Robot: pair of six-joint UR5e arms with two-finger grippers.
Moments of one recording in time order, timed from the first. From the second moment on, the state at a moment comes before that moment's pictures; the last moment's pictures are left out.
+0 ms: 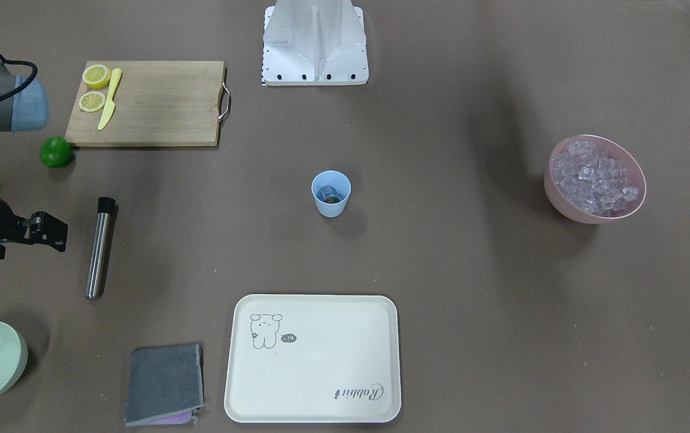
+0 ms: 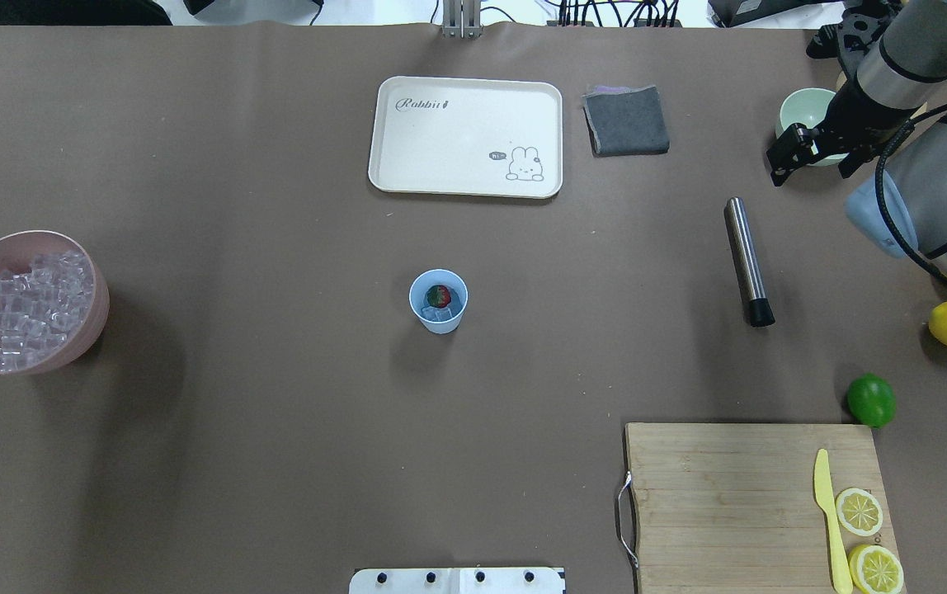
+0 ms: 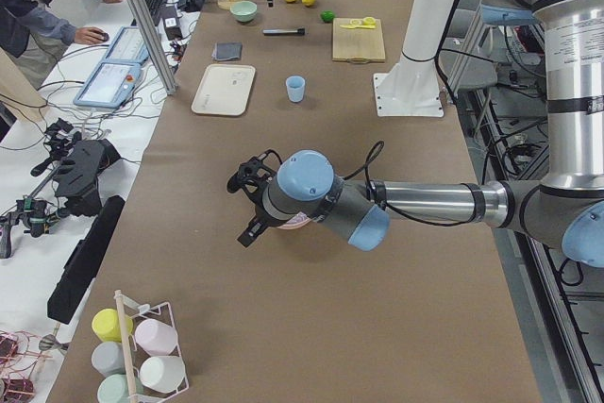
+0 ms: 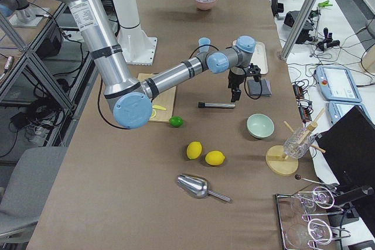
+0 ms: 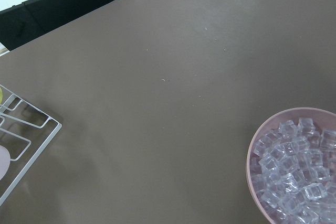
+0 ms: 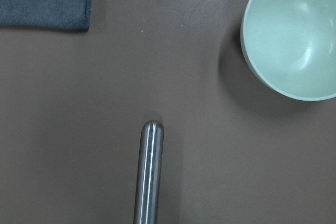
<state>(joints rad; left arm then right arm) -1.66 -1.40 -1.76 -2.11 -2.51 0.20 1.09 -1.17 1.61 -1.63 2.22 0.49</state>
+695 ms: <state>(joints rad) -1.66 -1.40 -1.77 -2.11 -2.50 0.20 1.08 -1.09 1.46 -1.63 2.22 0.48</state>
